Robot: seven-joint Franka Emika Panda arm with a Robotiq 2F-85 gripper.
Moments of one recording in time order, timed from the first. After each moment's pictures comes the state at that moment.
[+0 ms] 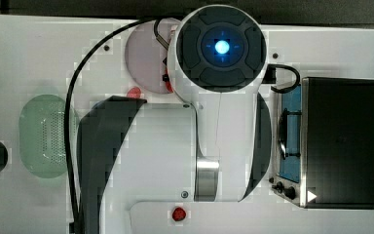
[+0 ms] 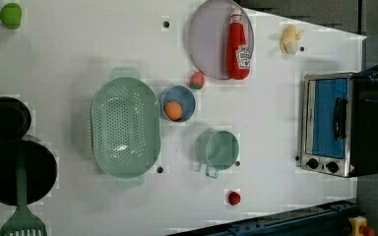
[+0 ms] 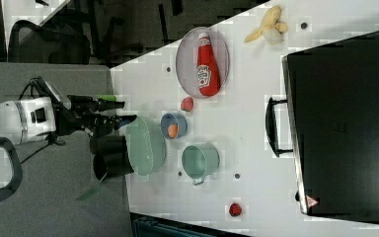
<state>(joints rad) -0.02 -0.02 0.02 -1.78 0.01 0.22 -0.06</state>
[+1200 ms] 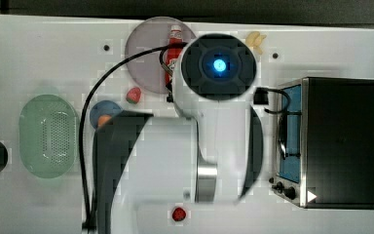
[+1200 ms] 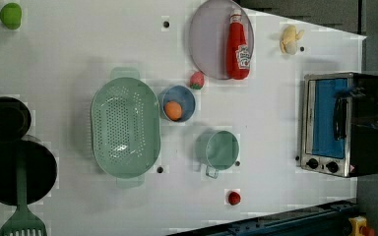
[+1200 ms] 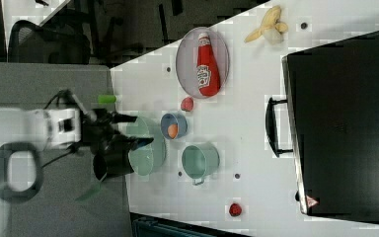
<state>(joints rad) -0.09 -0.02 0.08 -1.90 0.01 0.23 -0.07</state>
